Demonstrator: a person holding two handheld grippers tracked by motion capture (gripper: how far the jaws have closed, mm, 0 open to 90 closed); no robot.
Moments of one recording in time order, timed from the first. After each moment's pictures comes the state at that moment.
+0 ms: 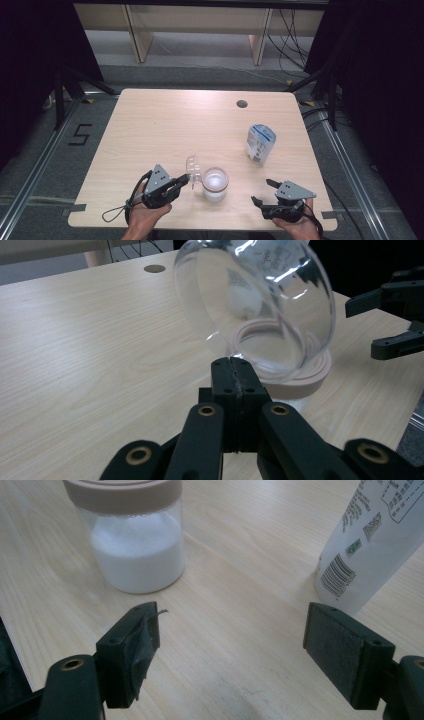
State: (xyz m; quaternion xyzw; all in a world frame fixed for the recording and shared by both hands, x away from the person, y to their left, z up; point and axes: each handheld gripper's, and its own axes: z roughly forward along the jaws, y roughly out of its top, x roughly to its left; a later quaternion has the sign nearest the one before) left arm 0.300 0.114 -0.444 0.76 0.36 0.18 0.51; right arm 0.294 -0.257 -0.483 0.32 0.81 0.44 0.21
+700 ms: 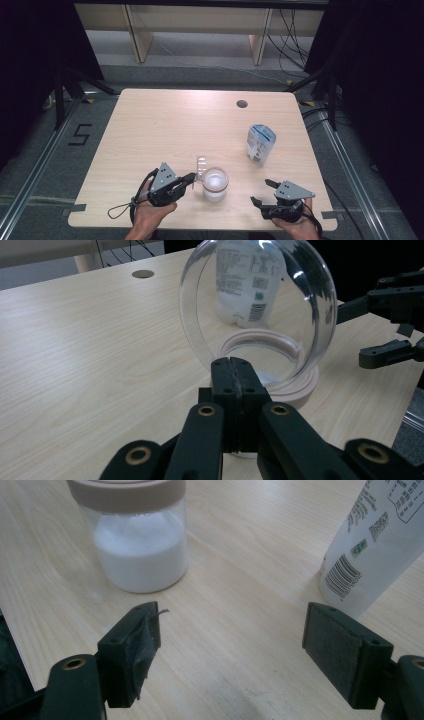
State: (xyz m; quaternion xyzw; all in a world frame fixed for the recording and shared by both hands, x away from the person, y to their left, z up) left arm 0.303 0.103 -0.441 0.76 0.34 0.18 0.52; right arm 0.295 -0.255 -0.484 0.31 0.82 0.44 0.21
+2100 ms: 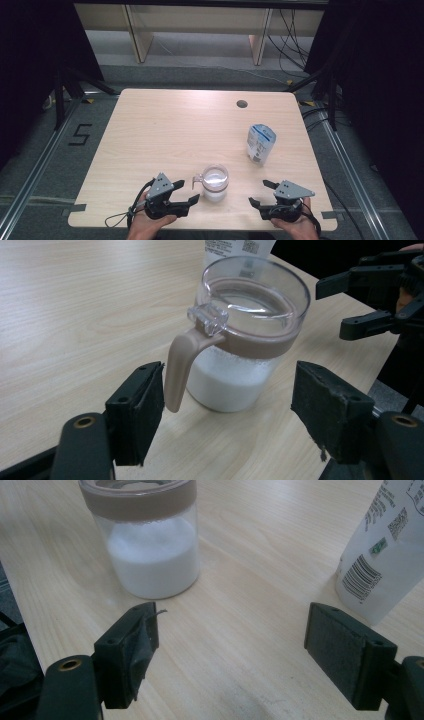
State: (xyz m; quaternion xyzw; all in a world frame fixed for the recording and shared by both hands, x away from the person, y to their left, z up) left arm 0.287 0.113 -0.467 0.76 0.38 0.11 0.51; right arm 0.298 -0.253 -0.488 0.31 0.81 0.46 0.17
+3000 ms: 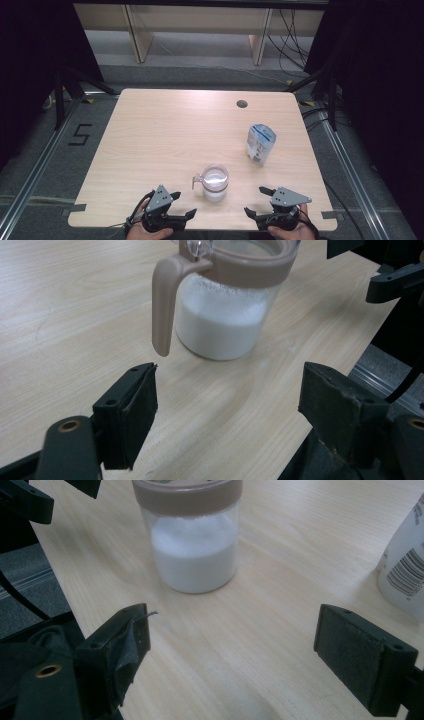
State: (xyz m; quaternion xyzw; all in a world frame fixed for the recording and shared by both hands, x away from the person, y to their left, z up) left arm 0.267 0.118 -0.488 0.79 0.37 0.11 0.48; right arm 0.277 -0.241 -0.487 0.31 0.82 0.46 0.15
